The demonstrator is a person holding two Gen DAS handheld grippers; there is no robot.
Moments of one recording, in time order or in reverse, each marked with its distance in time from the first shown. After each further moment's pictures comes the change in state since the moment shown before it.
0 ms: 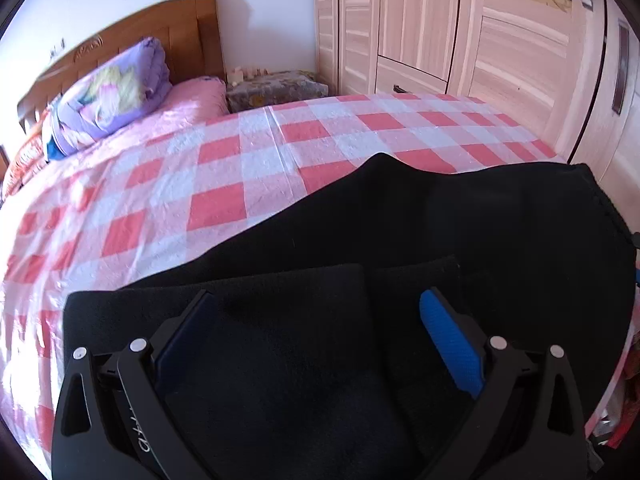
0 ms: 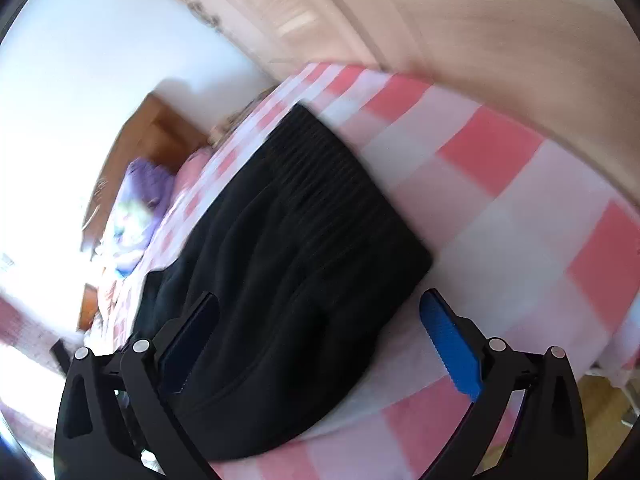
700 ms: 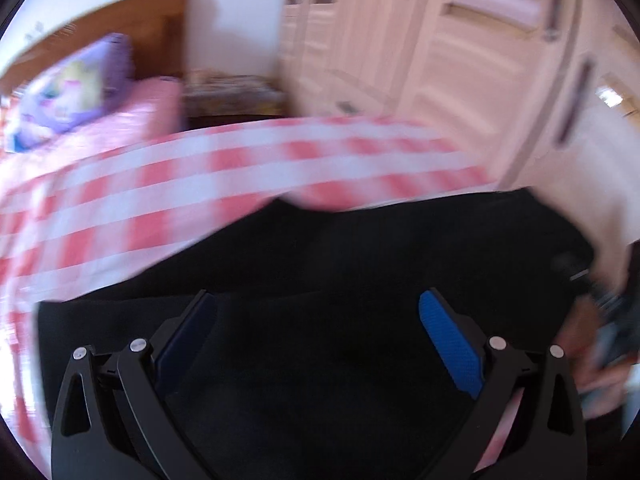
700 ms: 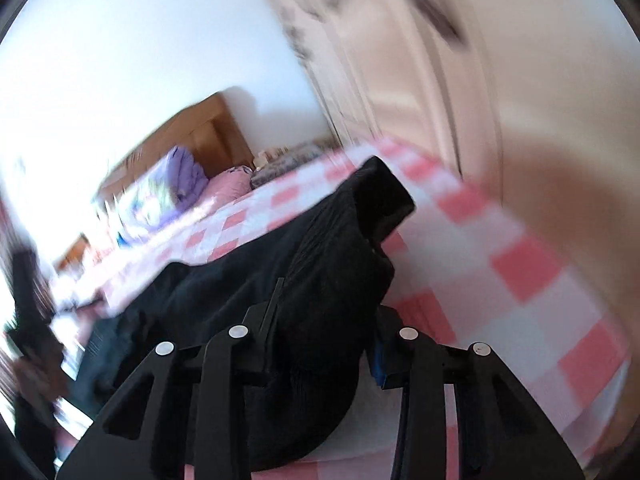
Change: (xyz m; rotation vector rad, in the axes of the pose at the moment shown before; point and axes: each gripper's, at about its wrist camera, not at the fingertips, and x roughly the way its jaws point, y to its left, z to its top) left arm -0.050 -0.062 0.043 -0.044 -0.003 -0.265; right arm -0.032 0.089 -0.038 -0.539 -0.283 -0.050
